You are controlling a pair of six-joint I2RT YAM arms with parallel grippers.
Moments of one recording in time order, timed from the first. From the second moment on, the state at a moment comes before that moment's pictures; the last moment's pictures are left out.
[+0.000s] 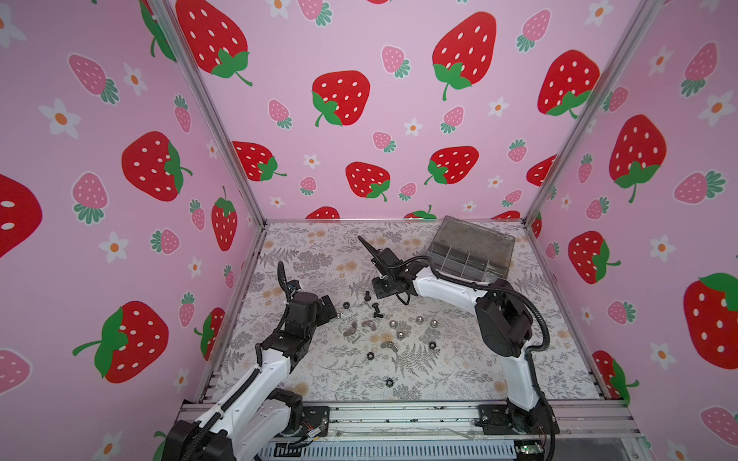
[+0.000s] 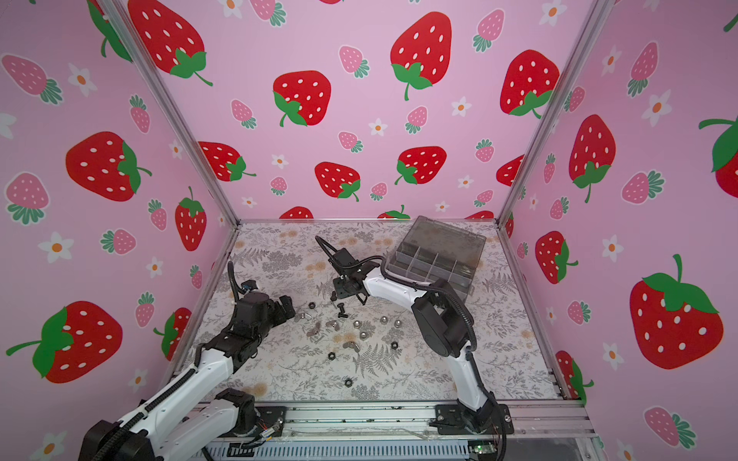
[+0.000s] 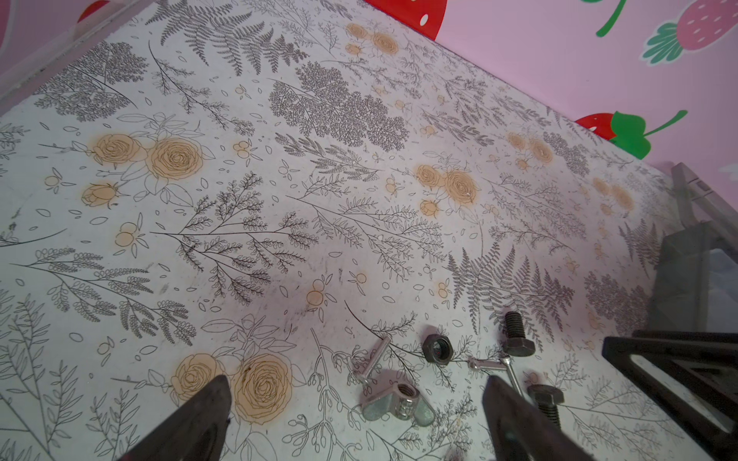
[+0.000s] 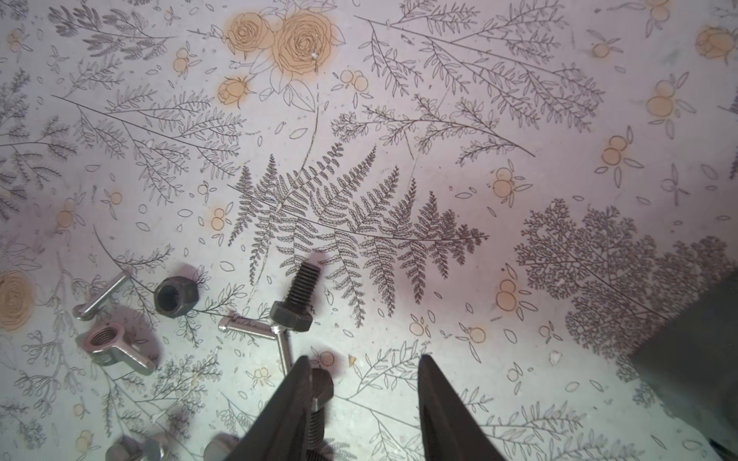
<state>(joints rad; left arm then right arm) -0.27 0.92 0.44 -0.18 -0.27 -0.57 0.93 2.11 1.65 -0.53 0.11 0.35</state>
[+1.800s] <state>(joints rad) -0.27 0.87 0.42 -0.19 -0.31 -0.56 1.01 2.19 1.62 -0.61 0.13 0.38</state>
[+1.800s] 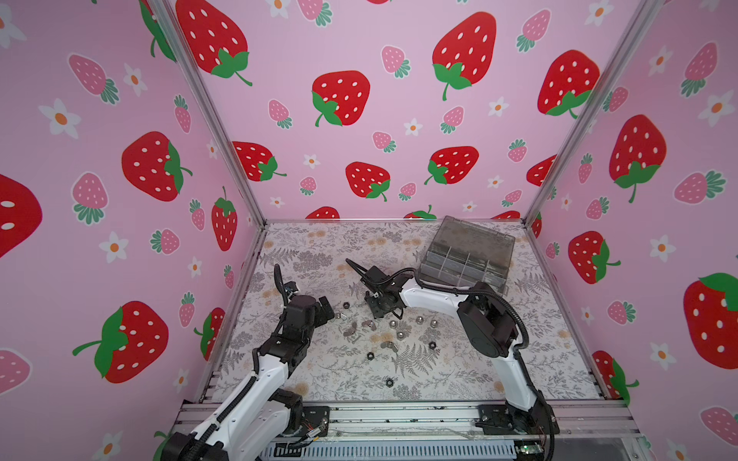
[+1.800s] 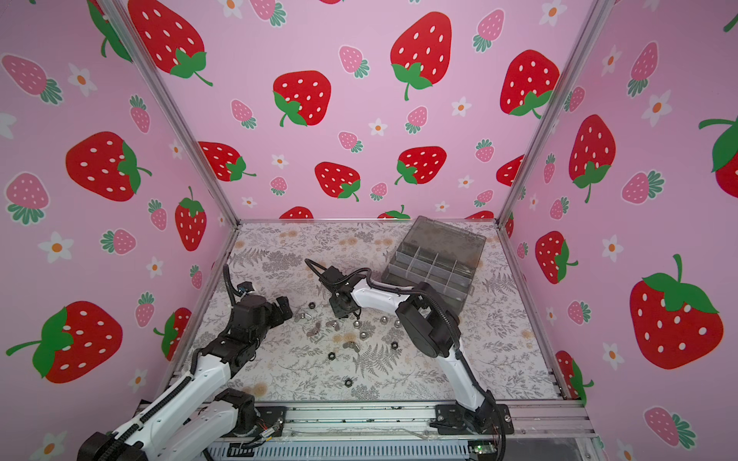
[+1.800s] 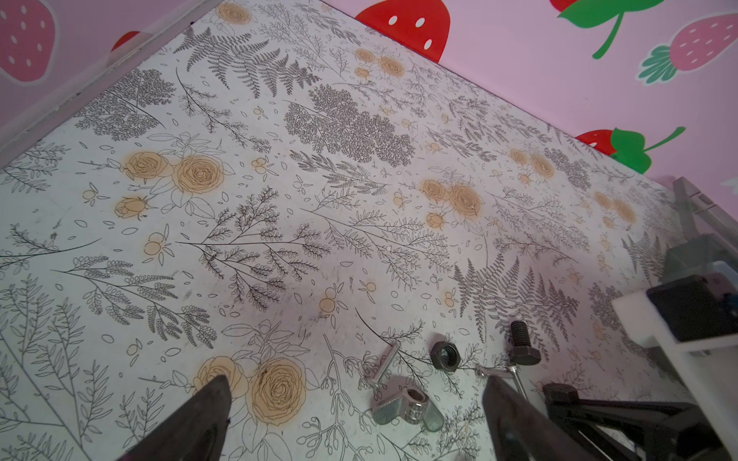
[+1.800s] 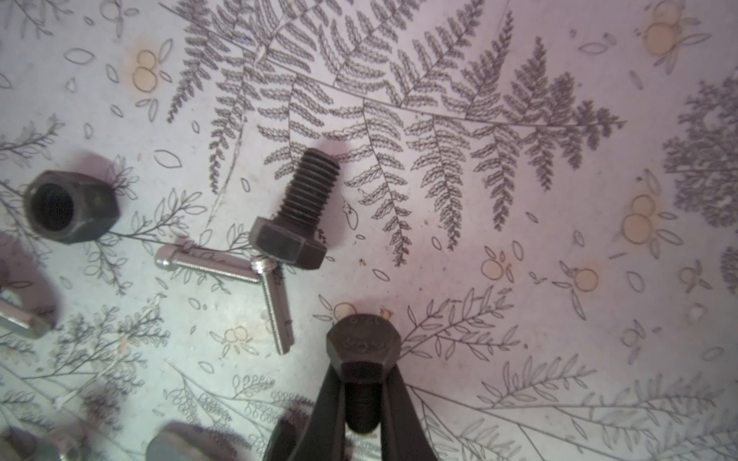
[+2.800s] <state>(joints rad) -0.27 0.90 0.42 -0.19 -0.31 -0.55 0.63 1.71 1.19 -0.62 0.31 0.41</state>
